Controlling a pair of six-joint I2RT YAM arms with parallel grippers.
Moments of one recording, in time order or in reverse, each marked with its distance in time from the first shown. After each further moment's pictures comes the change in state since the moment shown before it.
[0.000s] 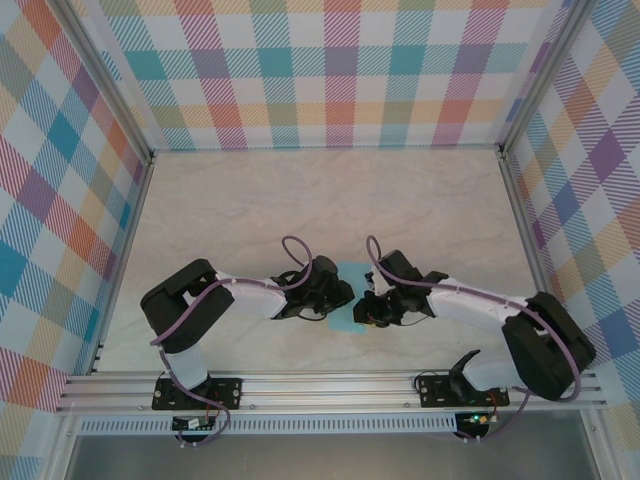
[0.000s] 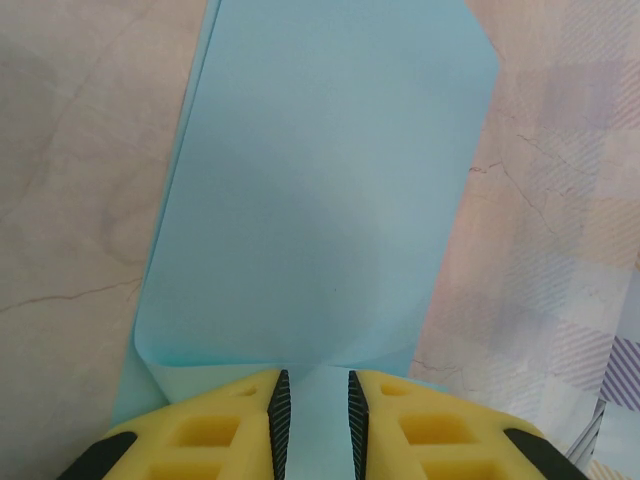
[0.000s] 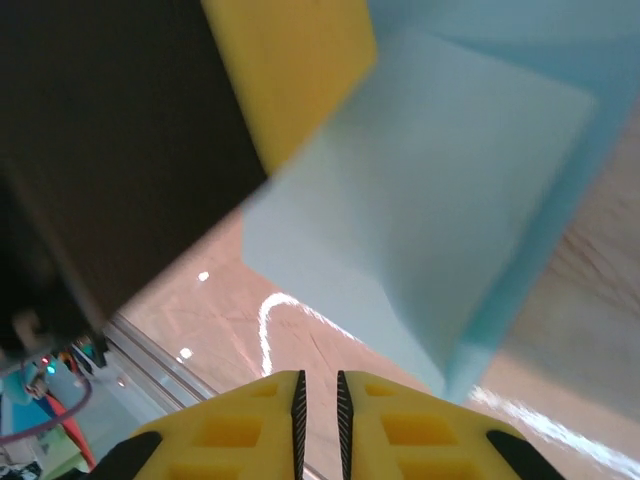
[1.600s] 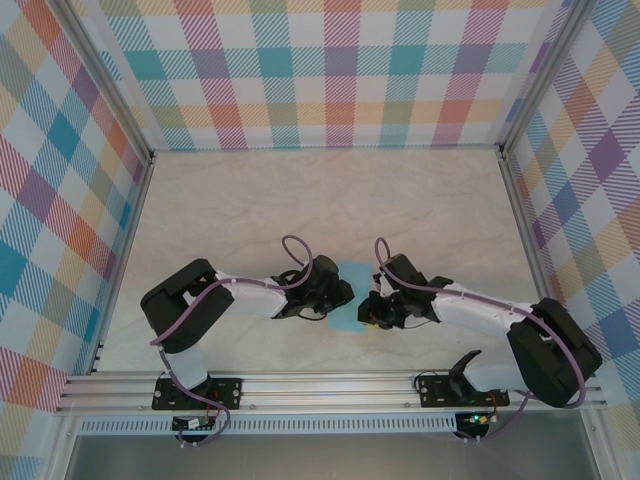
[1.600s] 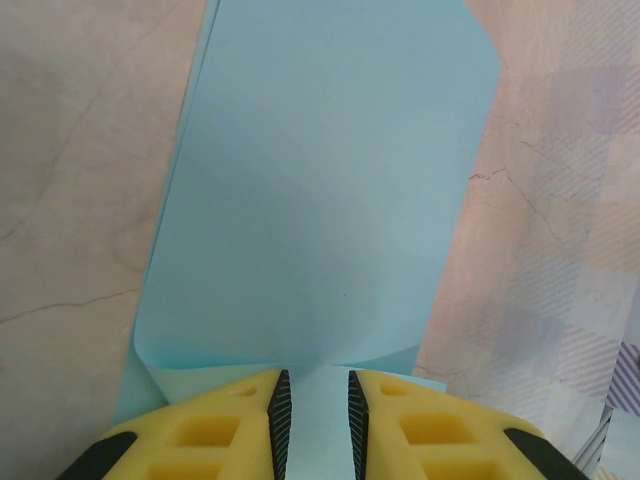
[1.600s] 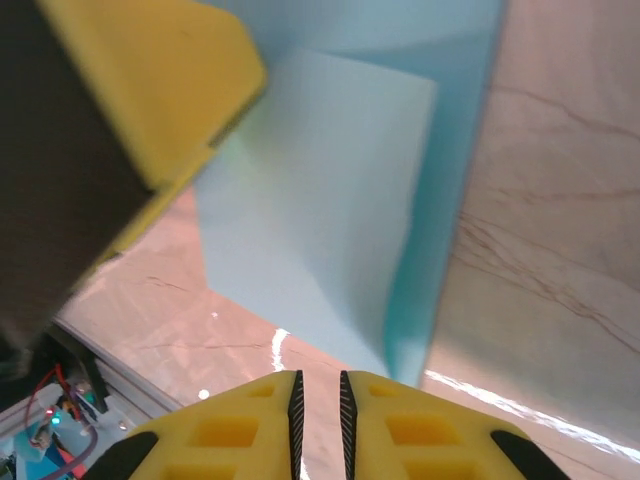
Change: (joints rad) left arm 0.000 0.000 0.007 -0.014 -0.012 0.004; right arm -0.011 -0.076 -0.061 0.021 0.069 0.105
